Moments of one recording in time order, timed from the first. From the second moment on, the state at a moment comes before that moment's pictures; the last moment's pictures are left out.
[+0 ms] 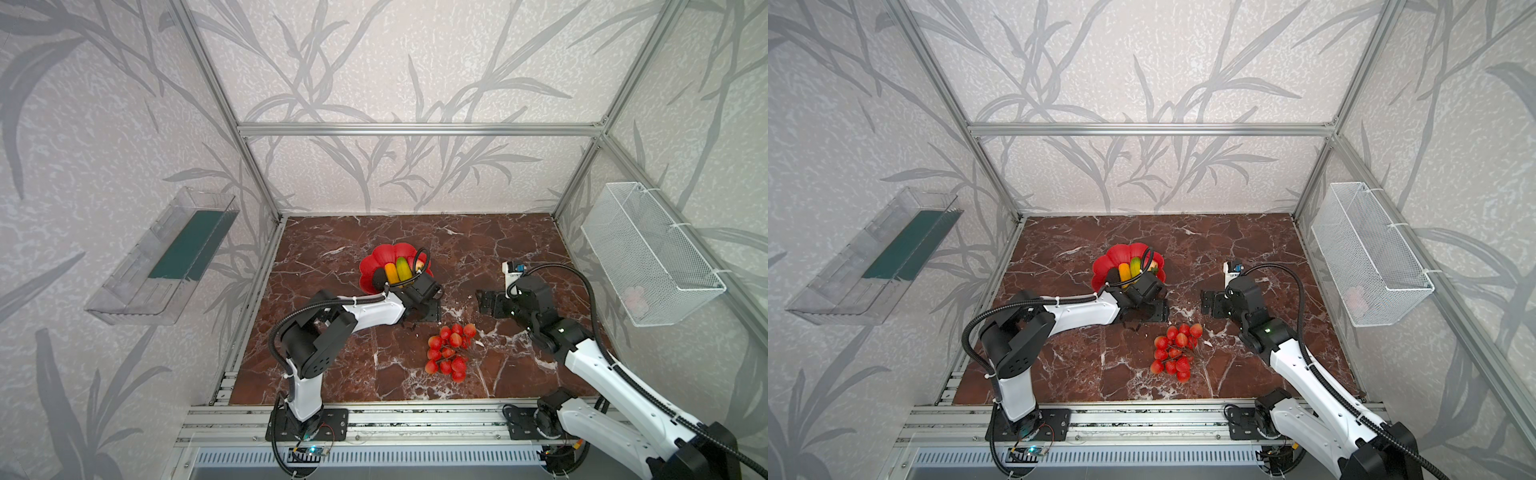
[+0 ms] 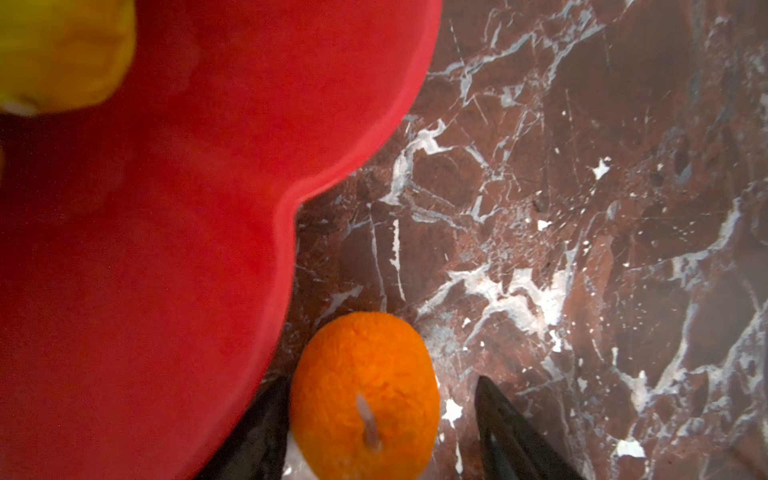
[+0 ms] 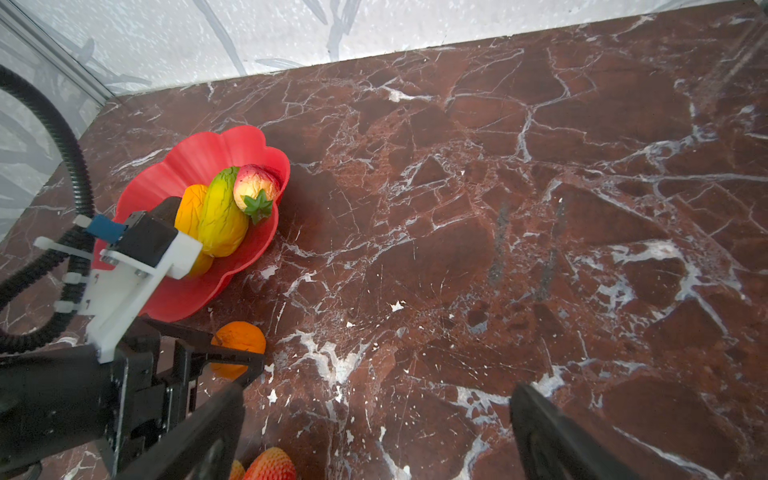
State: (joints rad) left arm -0.82 1.88 1.13 -0.27 -0.04 -0.73; right arm 0.42 0.93 0.62 -0.30 0.09 0.34
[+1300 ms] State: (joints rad) left arm -0.55 1.73 1.07 -0.27 0.05 -0.52; right arm 0.40 0.96 0.61 -0.29 0.02 0.37
